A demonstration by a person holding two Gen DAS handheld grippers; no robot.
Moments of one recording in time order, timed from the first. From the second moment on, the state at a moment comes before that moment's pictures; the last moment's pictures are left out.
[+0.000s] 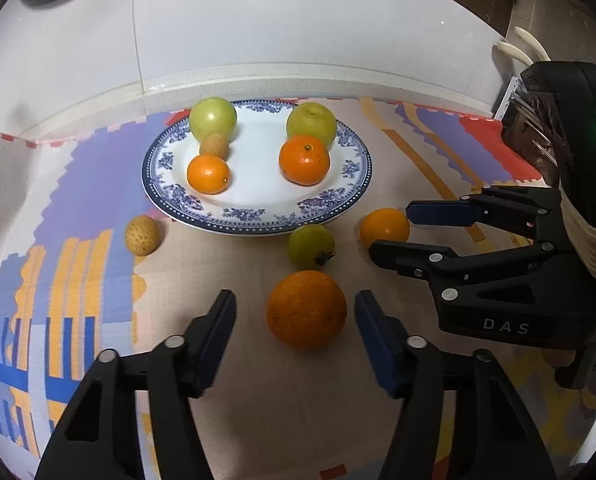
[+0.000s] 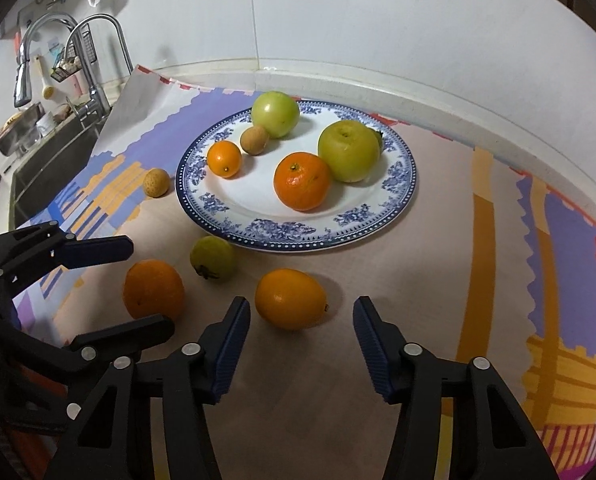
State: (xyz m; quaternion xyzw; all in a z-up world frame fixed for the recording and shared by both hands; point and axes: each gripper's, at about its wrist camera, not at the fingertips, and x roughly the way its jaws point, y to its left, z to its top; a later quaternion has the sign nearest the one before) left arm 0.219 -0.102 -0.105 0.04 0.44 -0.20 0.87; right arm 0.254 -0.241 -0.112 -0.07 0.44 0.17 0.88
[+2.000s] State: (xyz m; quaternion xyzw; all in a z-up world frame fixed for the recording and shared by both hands) left arm 0.198 -0.051 -0.029 0.06 0.33 -0.22 0.92; right arm 0.198 -0.206 -0.043 -0.03 0.35 0.11 0.93
